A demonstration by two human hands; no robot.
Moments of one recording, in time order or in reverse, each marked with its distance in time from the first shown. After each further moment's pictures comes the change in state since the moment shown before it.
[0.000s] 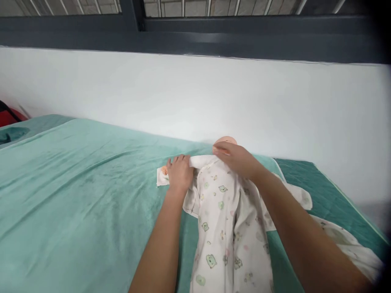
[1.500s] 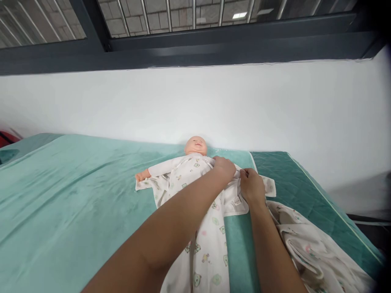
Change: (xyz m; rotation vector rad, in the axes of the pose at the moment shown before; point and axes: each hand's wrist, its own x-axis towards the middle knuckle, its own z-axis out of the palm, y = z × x) left_hand 0.033 0.236 0.030 0.376 -0.644 0.687; right_hand -0.095 0.143 0.011 -0.038 0.398 0.707
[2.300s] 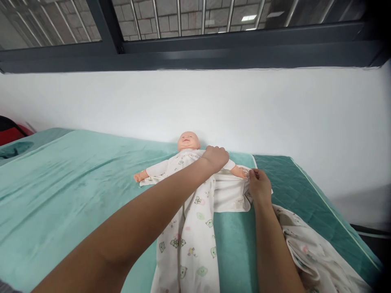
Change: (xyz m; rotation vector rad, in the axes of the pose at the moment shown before) left_hand -0.047 -0.042 -0.035 0.052 0.174 -0.005; right_hand 0.019 0.027 0.006 0.474 0.063 0.054
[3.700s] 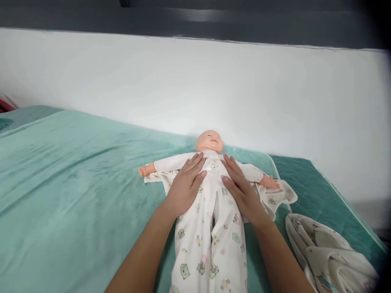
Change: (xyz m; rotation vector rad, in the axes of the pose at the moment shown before) left_hand -0.141 -0.050 0.109 -0.965 0.590 -0.193; right_hand -0.092 -0.082 0.048 0.156 -0.630 -0.610
